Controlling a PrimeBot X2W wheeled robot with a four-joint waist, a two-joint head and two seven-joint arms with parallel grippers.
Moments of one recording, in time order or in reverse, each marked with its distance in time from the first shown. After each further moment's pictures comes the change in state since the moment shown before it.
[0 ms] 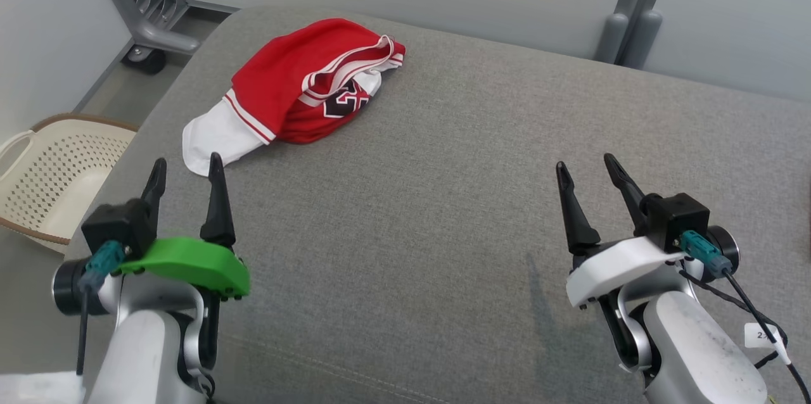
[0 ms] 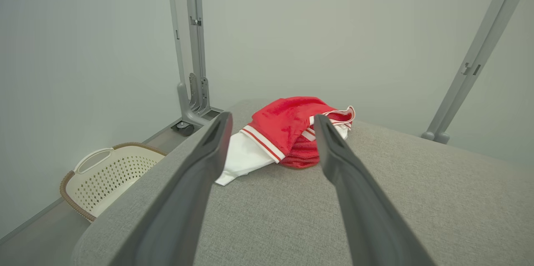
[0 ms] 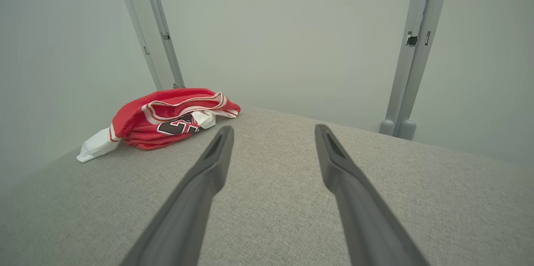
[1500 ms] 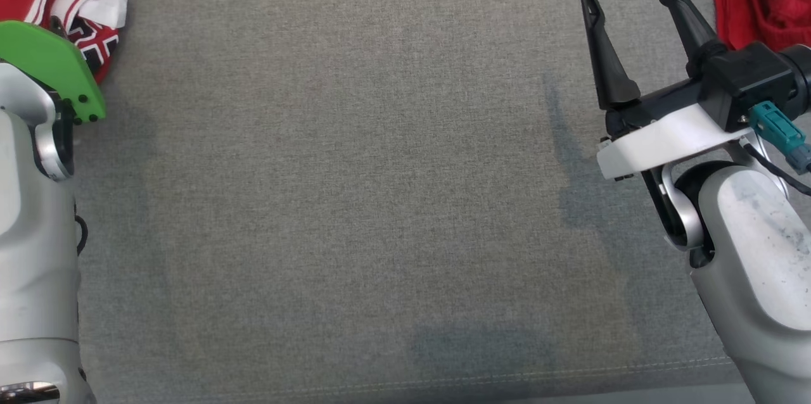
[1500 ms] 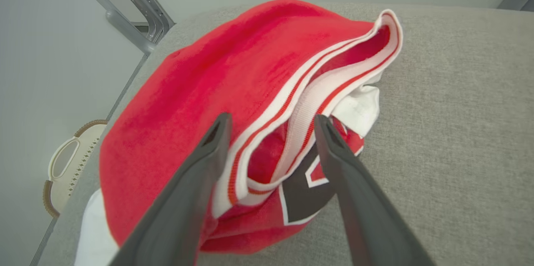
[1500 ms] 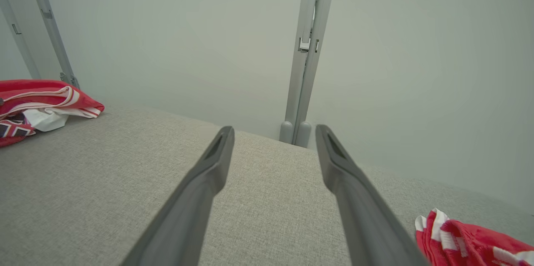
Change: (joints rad) left arm -0.658 0.124 0.160 0.567 0.183 0.007 0.376; right arm -0.281 -0.117 -0.005 -0.288 -0.138 0.018 0.158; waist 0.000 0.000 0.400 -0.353
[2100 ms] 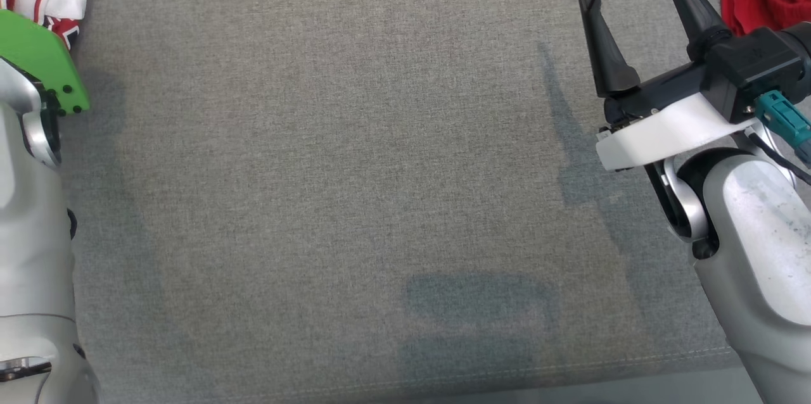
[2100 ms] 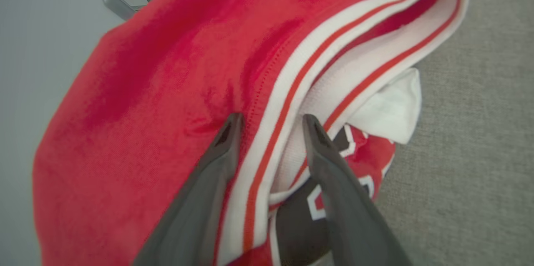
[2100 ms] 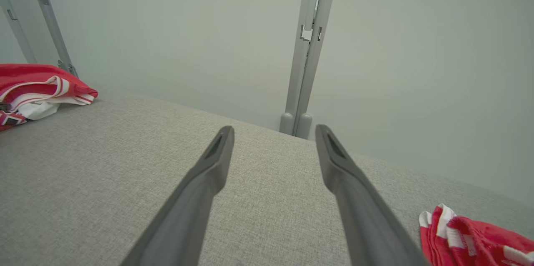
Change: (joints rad) left arm -0.081 -0.010 0.089 0.125 0.148 0.000 -0.013; right arm -0.035 -0.009 0.012 -0.042 -0.009 0.018 0.021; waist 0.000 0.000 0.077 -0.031
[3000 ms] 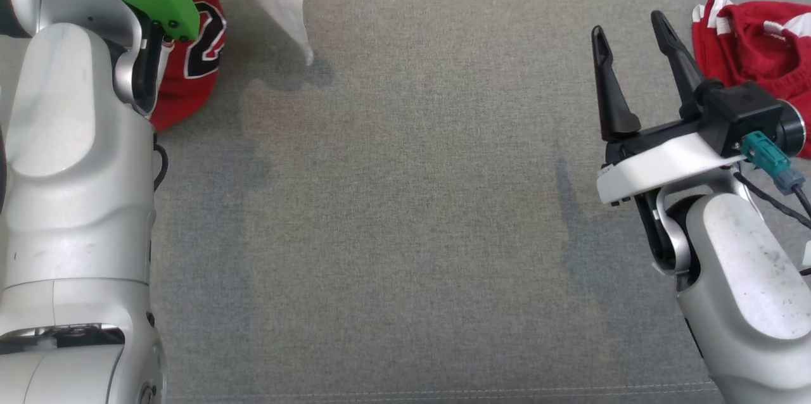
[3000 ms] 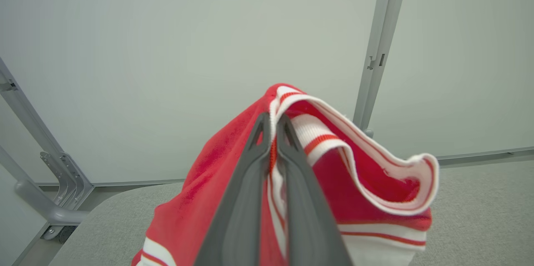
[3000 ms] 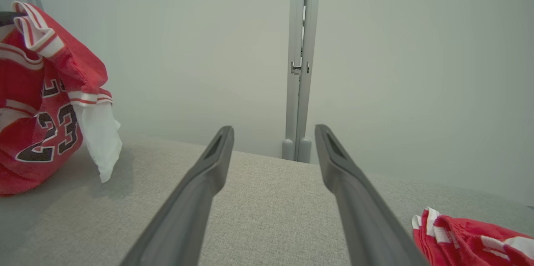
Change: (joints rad) left arm -0.091 -0.155 -0.124 -0.077 -0.150 -0.222 -0.314; right arm 0.099 0.058 -0.063 0.184 0.074 -0.011 -0.130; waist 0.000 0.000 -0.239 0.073
